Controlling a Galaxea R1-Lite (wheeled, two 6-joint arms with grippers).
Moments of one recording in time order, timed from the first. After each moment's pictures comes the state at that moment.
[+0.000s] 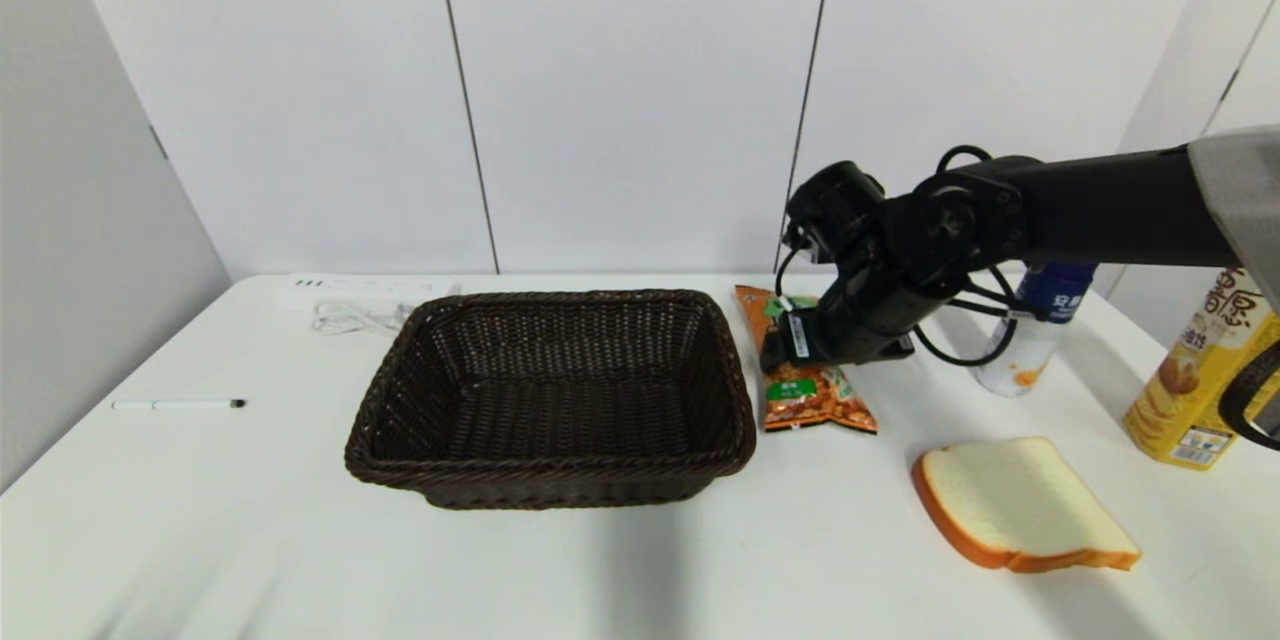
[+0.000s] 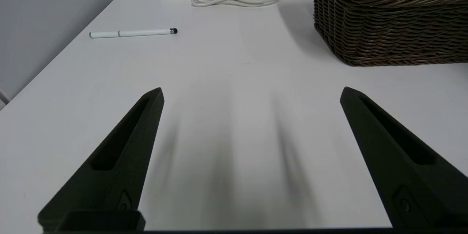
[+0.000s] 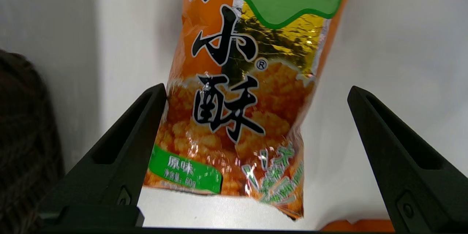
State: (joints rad) left arm -0.01 0.00 0.00 0.01 -0.02 0.04; right arm 0.44 2.12 -1.68 0.63 -0.15 0.27
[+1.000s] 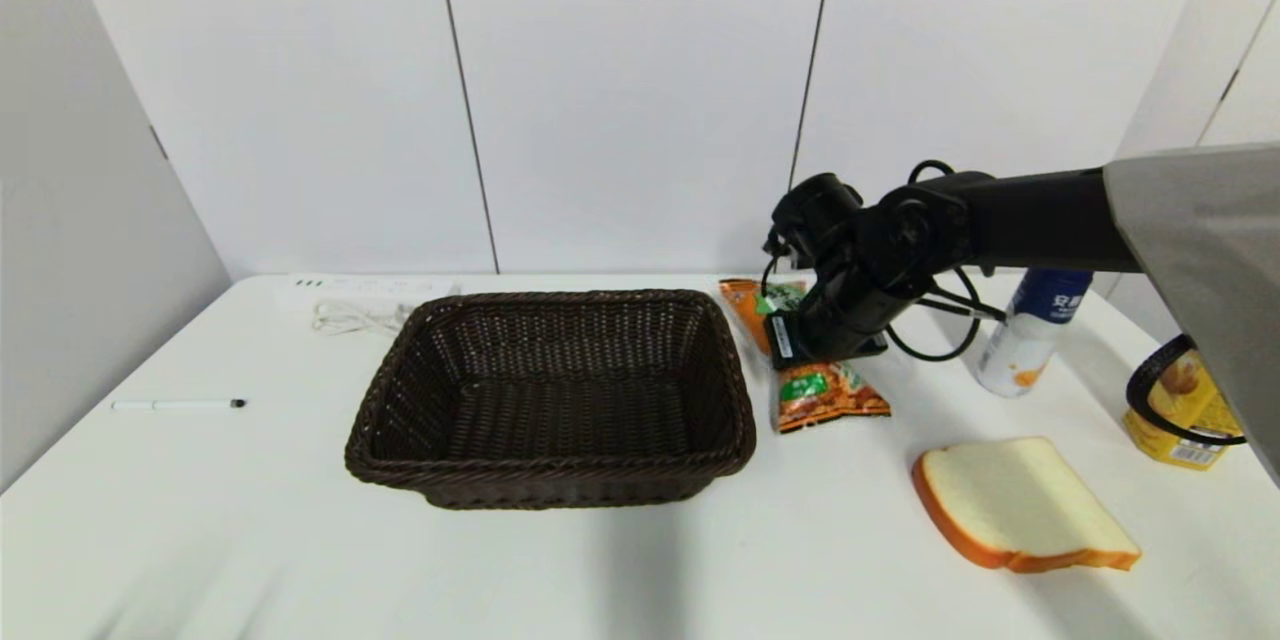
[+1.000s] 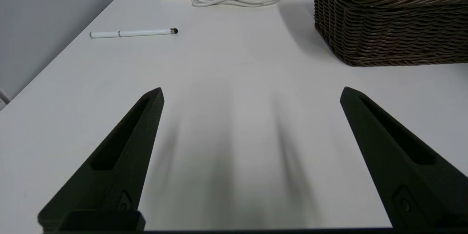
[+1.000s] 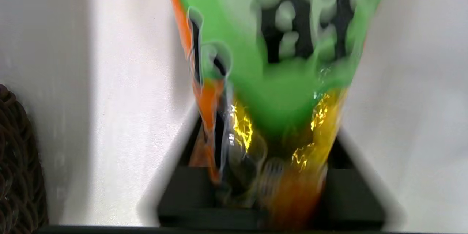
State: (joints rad) left arm -0.01 0.00 0.00 0.01 -0.02 0.04; right arm 0.42 2.22 -1.78 0.63 -0.11 0.20
